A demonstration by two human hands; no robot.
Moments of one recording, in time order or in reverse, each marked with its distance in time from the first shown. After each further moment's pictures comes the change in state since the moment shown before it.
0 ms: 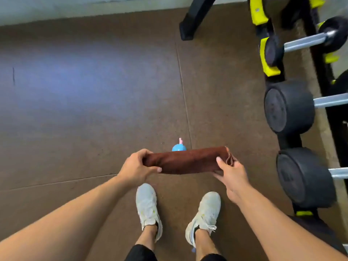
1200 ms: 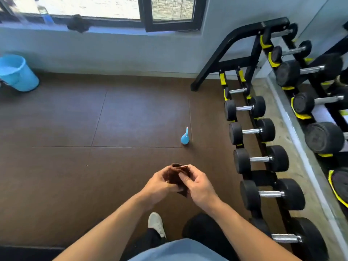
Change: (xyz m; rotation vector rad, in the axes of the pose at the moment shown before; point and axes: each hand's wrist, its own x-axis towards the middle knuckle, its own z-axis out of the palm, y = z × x) left_hand -0.719 -0.079 0.074 -0.612 -0.090 0.310; right_hand -0.651 0.209 -0.214 -0.497 -0.637 -0.623
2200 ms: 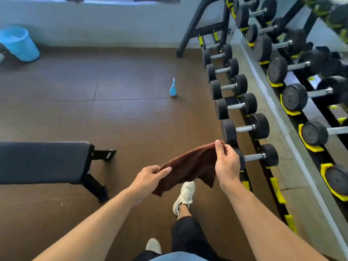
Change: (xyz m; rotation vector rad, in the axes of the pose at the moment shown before) left_hand -0.476 -0.309 0.202 0.208 0.156 -0.165; right_hand -0.527 0.251 0.061 -0.048 0.718 -0.046
